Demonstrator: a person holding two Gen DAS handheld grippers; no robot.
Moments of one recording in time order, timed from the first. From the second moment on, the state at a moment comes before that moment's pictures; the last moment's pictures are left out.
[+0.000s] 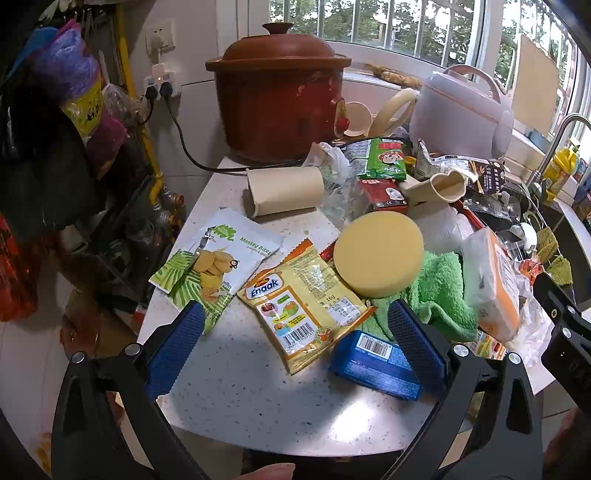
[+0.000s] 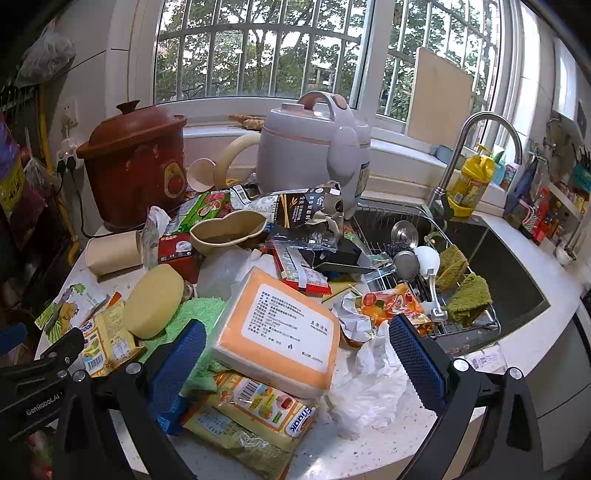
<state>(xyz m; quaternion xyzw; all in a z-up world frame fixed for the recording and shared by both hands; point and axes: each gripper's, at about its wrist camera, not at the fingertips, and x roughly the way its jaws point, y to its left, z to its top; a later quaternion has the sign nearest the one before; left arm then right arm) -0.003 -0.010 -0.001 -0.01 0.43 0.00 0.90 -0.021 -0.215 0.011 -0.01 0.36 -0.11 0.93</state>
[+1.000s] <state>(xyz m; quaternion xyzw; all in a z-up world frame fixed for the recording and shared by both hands) 0.026 -0.033 -0.022 0.02 0.45 -0.04 0.89 0.006 -0.232 -0.022 0.01 0.41 -0.08 0.91</state>
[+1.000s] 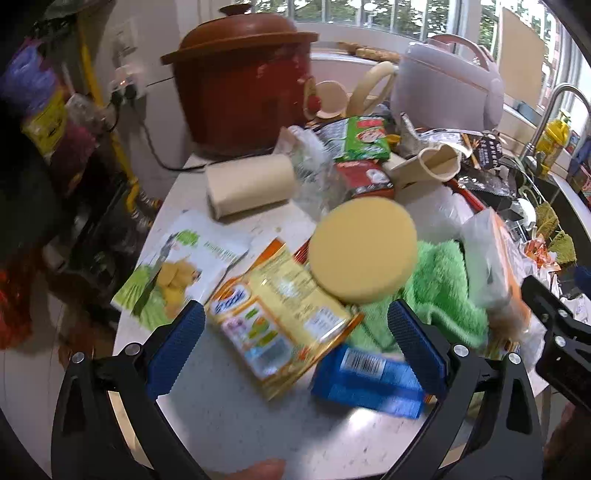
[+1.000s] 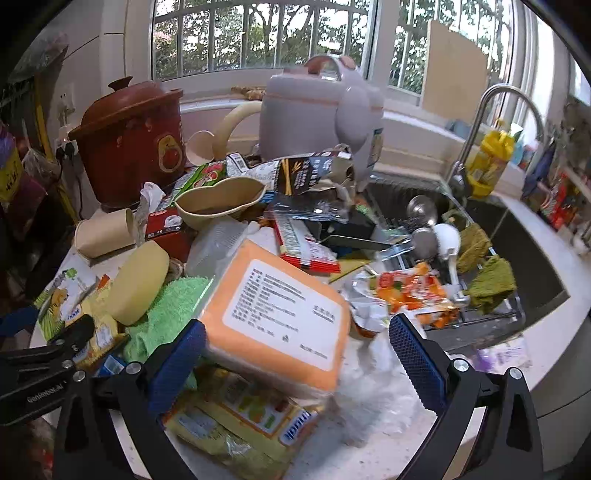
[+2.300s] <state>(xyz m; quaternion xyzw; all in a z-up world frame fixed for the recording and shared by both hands) 0.068 -0.084 -0.037 0.12 0.44 -0.11 0.88 0.051 -0.251 -0.056 0.04 0.49 -0.08 0.87</state>
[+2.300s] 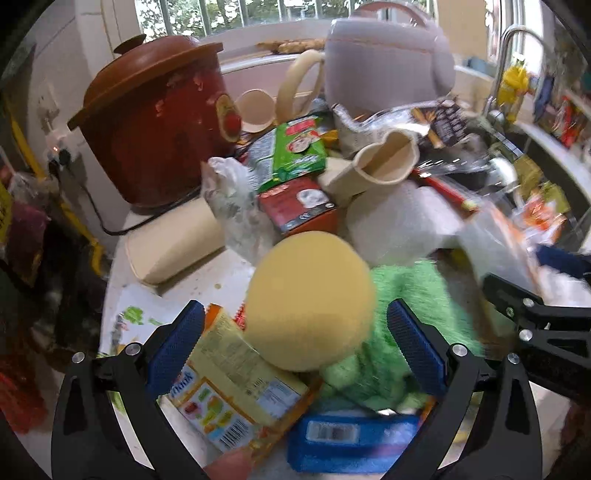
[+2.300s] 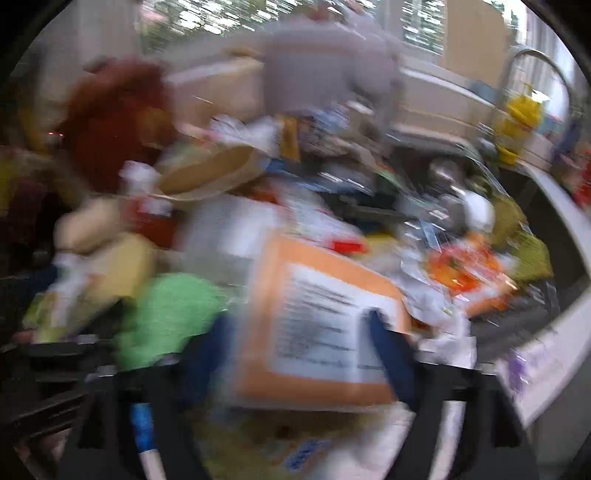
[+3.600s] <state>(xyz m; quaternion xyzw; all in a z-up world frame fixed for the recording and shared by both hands) 0.034 -0.075 0.023 0.05 0.40 -0.11 0.91 0.029 -0.284 -0.002 0.07 0.45 0.09 0.89</state>
